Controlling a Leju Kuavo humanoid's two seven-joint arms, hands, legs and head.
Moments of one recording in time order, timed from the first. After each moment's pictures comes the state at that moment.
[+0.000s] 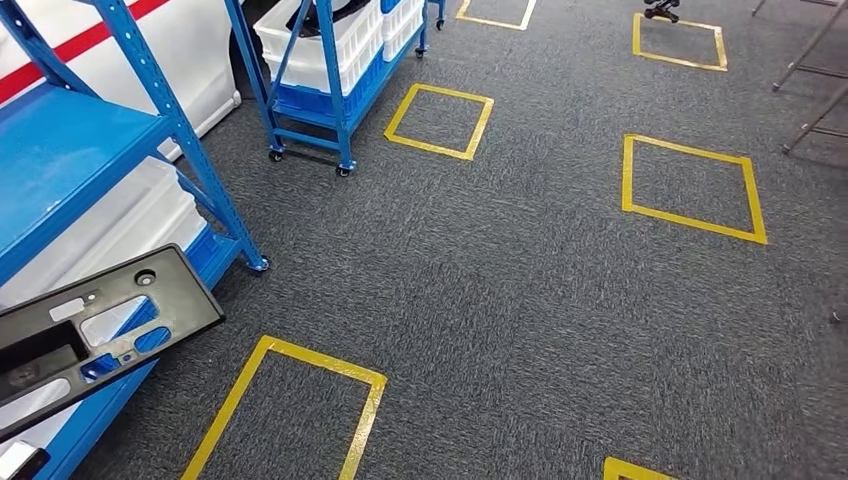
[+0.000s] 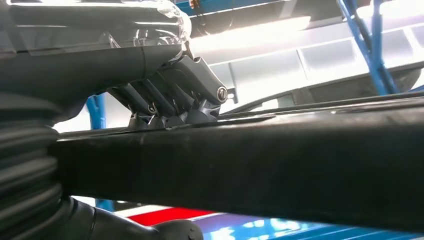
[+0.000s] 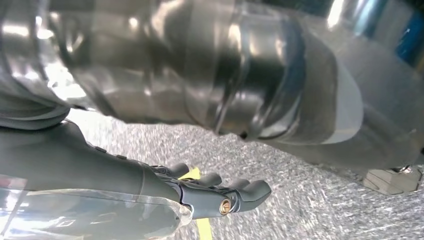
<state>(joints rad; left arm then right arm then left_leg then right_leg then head) 0.13 0.41 0.09 -1.53 -1.39 0.32 -0.11 -0.07 0.24 -0.74 -0.18 1.18 0.14 0.01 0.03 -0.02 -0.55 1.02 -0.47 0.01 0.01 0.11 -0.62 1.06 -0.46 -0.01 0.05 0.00</state>
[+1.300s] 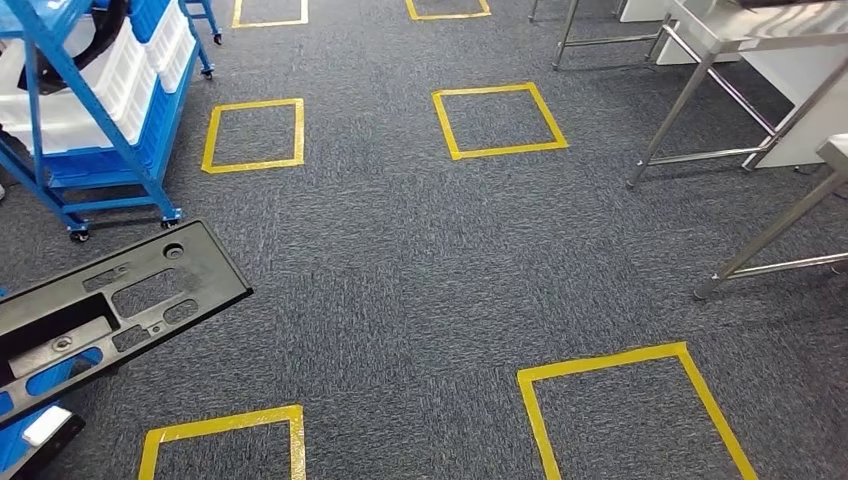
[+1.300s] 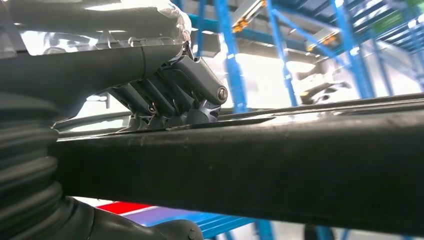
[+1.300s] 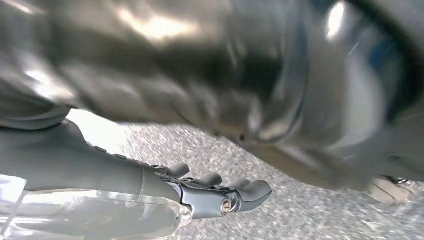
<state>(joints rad) 0.04 0.35 0.02 -1.54 -1.38 0.24 -0.10 -0.08 0.24 -0.76 -0.18 1.16 0.14 0.03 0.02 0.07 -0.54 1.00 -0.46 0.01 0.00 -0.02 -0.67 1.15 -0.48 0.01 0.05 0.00</state>
